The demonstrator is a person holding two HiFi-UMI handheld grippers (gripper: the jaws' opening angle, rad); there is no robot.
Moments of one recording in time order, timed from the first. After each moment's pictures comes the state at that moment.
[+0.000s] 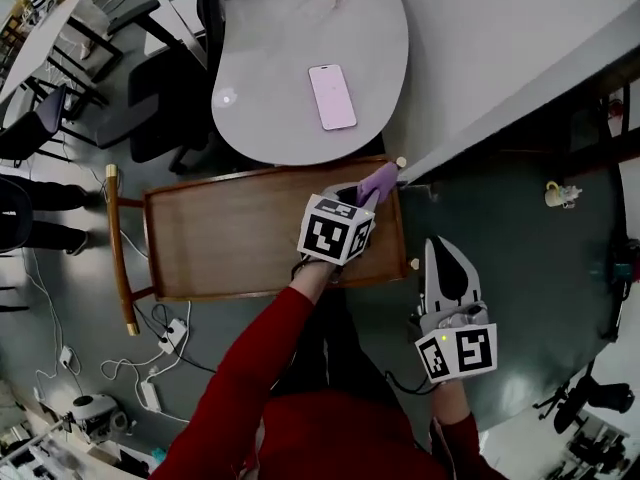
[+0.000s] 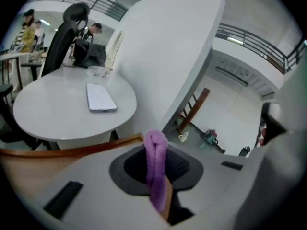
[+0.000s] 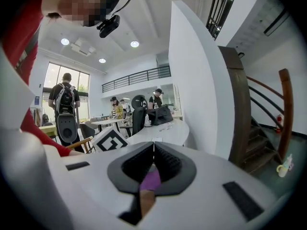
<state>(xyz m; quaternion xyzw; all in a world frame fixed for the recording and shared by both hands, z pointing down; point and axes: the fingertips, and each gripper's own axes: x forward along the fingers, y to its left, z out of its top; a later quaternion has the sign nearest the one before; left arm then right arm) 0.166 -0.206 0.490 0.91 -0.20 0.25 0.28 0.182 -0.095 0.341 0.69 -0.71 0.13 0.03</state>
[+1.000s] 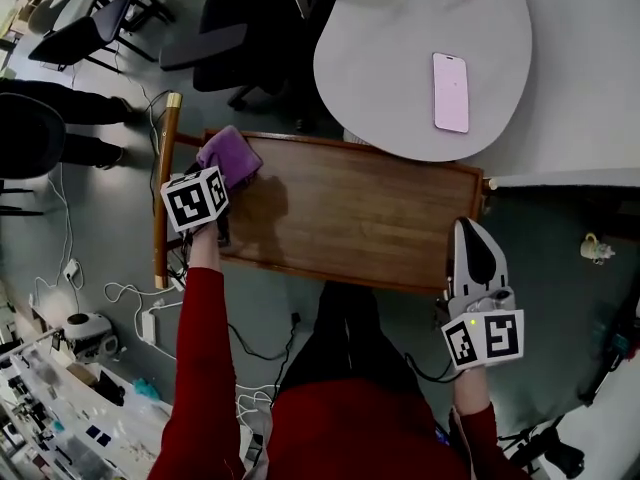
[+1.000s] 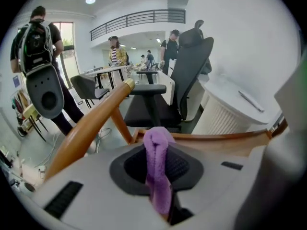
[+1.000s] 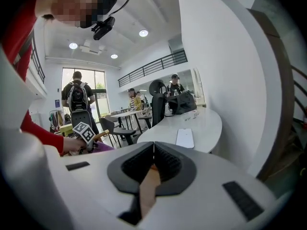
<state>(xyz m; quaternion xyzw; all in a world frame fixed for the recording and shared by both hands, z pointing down) -0.294 -0.337 0.535 0.65 -0.63 0.32 0.27 0.121 -0.190 0.391 0.59 -0.78 0.18 0.06</state>
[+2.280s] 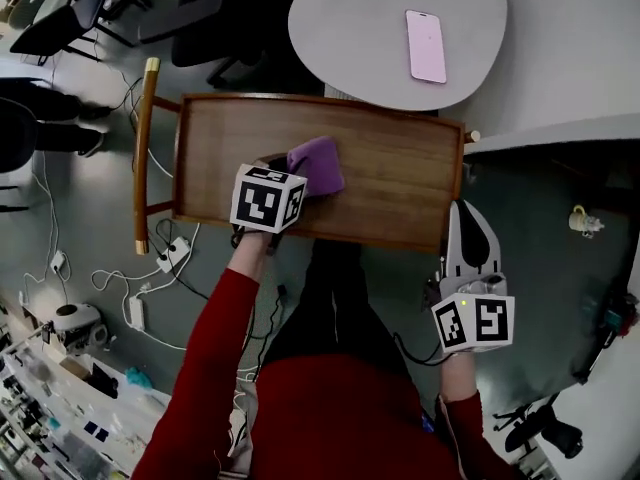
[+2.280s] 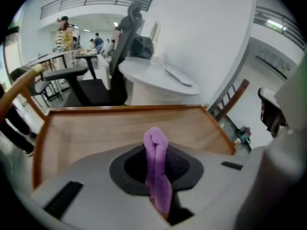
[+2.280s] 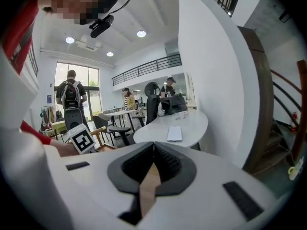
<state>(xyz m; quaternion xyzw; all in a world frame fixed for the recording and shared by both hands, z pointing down) -0.072 -0.233 0.558 0.80 -0.37 0.36 0.31 0.143 -0.143 0.390 0.63 -0.75 0.17 0.07</state>
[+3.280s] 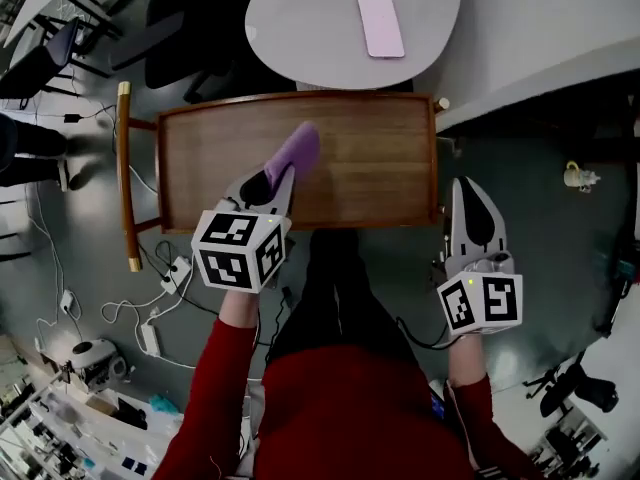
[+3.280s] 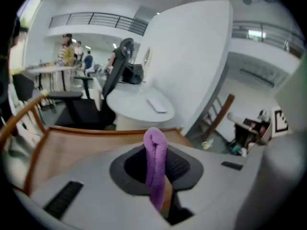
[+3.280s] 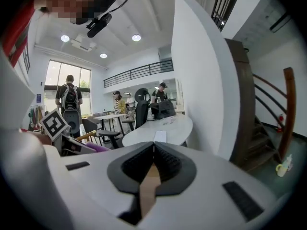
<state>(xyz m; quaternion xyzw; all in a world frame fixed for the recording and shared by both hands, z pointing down) -0.064 -0.201 0.459 0.85 -0.38 0.24 0.27 0.156 -0.124 0.378 0.68 -0.72 0.15 0.06</state>
